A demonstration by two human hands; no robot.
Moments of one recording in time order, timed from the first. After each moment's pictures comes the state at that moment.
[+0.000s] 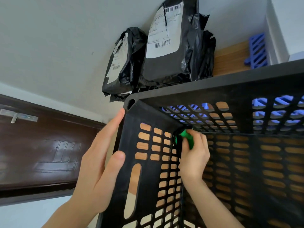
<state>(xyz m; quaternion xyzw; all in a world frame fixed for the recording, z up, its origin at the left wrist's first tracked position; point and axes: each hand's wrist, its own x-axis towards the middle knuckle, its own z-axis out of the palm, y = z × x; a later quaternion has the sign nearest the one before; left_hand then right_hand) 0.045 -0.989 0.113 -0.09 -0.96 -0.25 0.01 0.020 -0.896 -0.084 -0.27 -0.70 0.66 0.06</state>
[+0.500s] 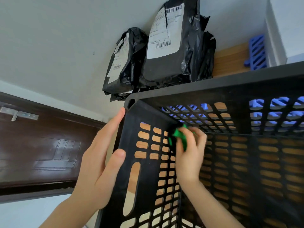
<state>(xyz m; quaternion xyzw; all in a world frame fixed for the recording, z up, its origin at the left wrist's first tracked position) 0.049 -0.992 0.111 -0.07 -0.97 -0.23 0.01 0.027 -0.899 -0.083 -0.18 -0.71 0.67 0.09</state>
